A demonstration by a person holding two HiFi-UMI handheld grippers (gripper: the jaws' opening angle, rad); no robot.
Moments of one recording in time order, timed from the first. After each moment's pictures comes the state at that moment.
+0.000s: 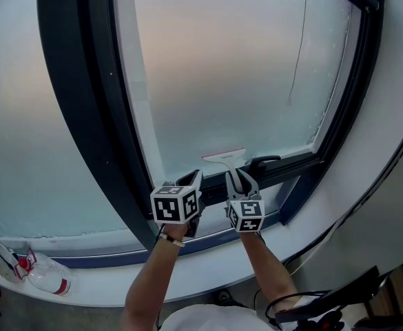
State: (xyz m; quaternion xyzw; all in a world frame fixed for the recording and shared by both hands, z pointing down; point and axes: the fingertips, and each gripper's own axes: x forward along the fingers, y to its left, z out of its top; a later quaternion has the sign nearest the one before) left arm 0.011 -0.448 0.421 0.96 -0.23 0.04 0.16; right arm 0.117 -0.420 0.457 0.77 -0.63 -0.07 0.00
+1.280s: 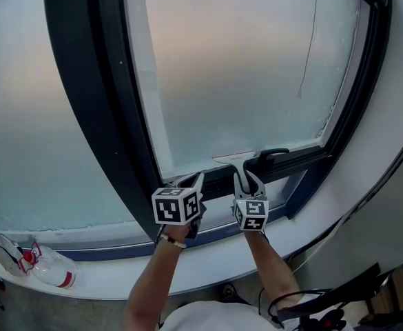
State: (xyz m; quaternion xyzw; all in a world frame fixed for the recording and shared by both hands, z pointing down) left arm -0.015 -0.445 0.451 0.95 -0.23 0.06 0.18; right arm 0.119 -0.415 0.496 0.79 -0.61 -0.05 0.02
